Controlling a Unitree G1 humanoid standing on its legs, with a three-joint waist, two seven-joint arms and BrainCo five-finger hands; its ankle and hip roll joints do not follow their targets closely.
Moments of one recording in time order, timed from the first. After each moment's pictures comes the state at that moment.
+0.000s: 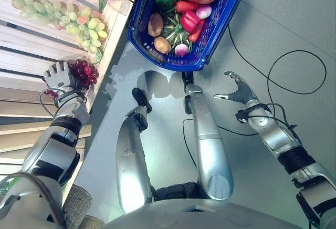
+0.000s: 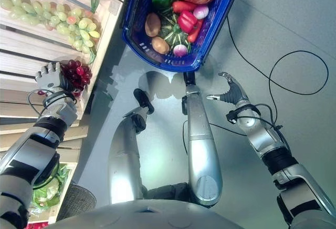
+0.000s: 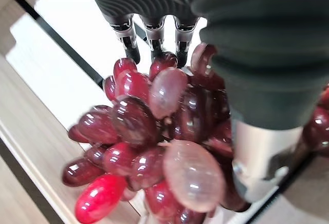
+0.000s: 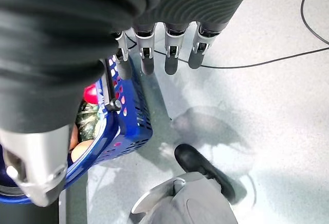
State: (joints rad) left arm -0.73 0.65 -0.51 1.05 0.39 0.41 0.51; right arm -0.32 -0.69 0.41 0.27 -0.01 0.04 -0.21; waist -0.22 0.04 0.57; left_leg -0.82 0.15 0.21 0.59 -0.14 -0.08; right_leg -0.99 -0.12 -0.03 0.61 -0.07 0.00
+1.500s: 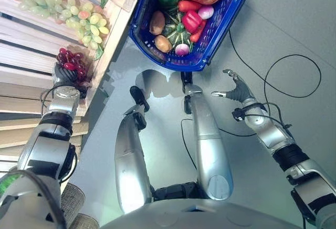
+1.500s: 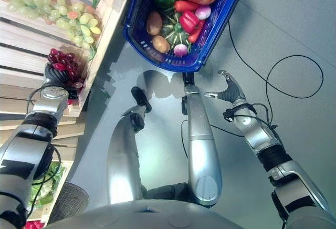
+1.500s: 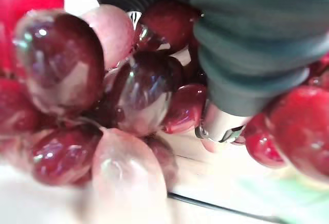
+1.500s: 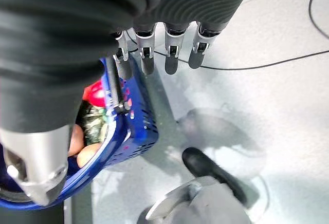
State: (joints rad) left arm -0.69 0.65 -0.20 1.00 -0.42 -0.03 0.25; right arm -0.32 -0.64 0.43 0.33 0.01 0.00 -0.24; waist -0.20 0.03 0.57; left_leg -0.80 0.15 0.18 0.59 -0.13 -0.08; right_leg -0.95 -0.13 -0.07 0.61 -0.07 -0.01
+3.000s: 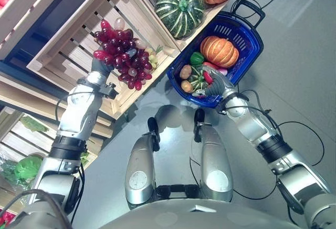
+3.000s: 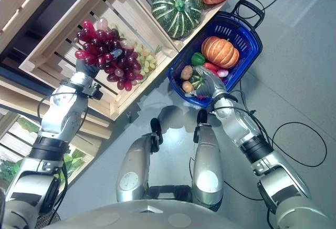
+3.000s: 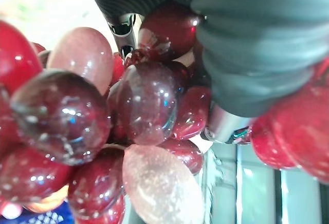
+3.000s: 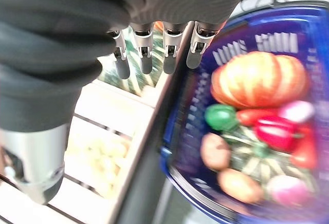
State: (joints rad) left arm -0.43 0.56 -0.14 0.08 -0.55 -0.09 -0.19; right arm -0.51 -0.52 0.52 0.15 -0.26 0.26 -0.12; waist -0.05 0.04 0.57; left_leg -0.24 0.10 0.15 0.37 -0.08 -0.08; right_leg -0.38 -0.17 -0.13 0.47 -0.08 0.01
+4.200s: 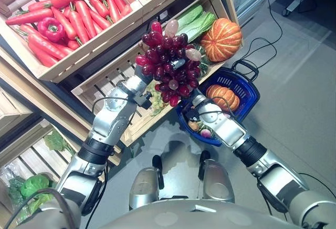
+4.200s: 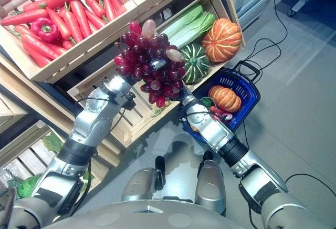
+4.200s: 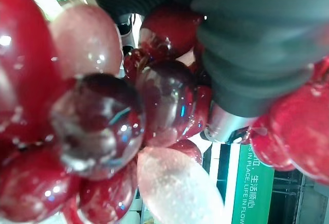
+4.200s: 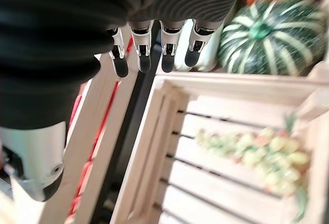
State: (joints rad) left arm -0.42 0.37 -0.29 -0.10 -0.63 -0.05 -0.26; right arm -0.47 -0.36 0.64 0.13 0.02 0.25 -0.22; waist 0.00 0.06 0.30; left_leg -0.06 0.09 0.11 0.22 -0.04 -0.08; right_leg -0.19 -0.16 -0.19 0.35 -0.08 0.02
